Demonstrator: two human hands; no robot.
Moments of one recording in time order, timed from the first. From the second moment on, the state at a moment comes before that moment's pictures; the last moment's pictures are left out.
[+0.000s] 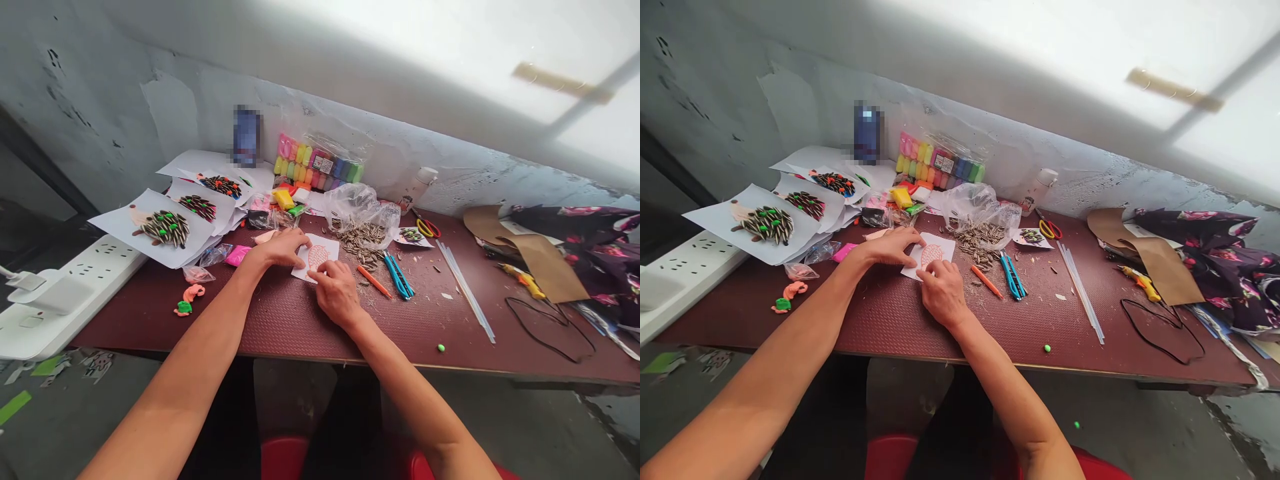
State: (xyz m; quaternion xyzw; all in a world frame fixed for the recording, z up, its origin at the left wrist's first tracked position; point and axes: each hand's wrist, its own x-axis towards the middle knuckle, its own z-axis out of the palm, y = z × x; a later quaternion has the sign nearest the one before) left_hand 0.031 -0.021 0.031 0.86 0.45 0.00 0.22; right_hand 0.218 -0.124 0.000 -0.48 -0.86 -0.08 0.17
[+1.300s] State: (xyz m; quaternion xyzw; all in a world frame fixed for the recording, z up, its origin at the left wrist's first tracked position) left_hand 0.031 -0.022 0.031 0.87 0.45 0.01 0.22; right_hand 0.216 -0.128 0.000 -0.51 -0.84 -0.15 0.09
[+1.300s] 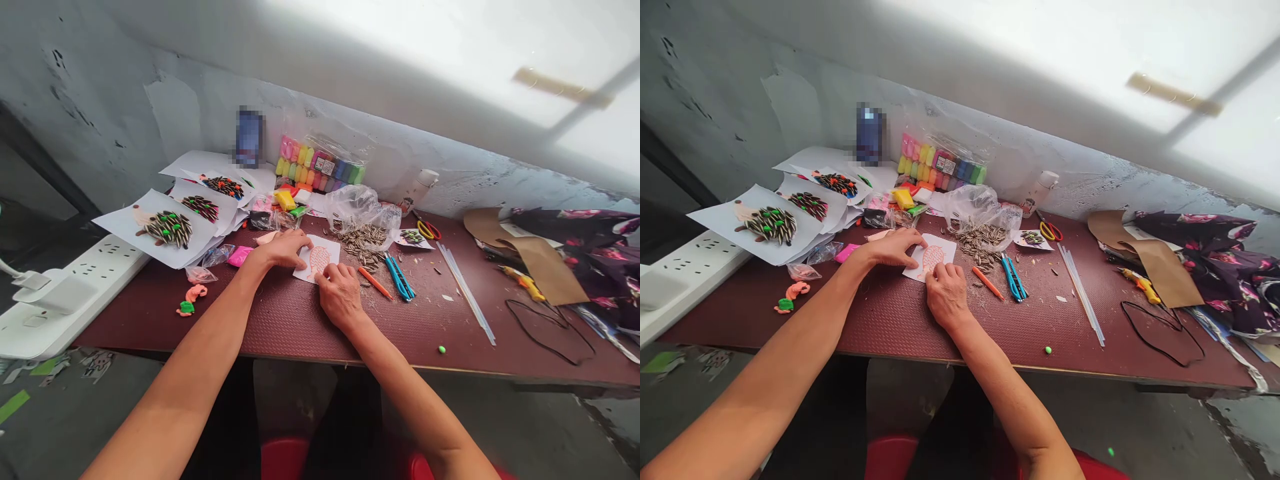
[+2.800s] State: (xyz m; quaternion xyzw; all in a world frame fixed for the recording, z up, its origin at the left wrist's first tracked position) left_hand 0.032 -0.021 0.030 0.87 0.45 0.00 0.22; right_hand 0.218 -0.134 0.003 -0.48 -0.86 -0.16 0.11
